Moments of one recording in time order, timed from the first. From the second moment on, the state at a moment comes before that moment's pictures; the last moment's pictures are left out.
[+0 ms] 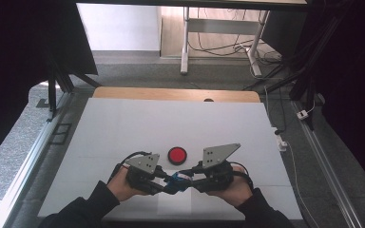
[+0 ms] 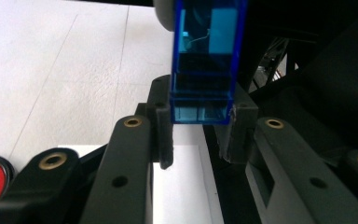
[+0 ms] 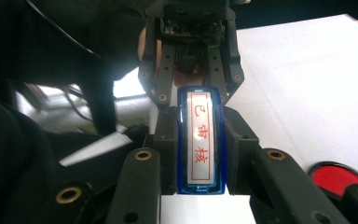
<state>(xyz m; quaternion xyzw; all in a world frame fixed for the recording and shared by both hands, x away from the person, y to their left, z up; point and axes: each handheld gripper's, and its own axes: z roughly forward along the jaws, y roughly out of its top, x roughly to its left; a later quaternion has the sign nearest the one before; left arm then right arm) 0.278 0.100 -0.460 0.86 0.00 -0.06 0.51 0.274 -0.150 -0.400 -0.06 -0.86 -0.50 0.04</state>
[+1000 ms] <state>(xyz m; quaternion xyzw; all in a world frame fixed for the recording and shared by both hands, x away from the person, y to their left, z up) 0.268 0.123 -0.453 0.88 0.11 0.00 0.46 0.273 -0.158 -0.397 -0.08 -0.86 -0.50 -0.01</state>
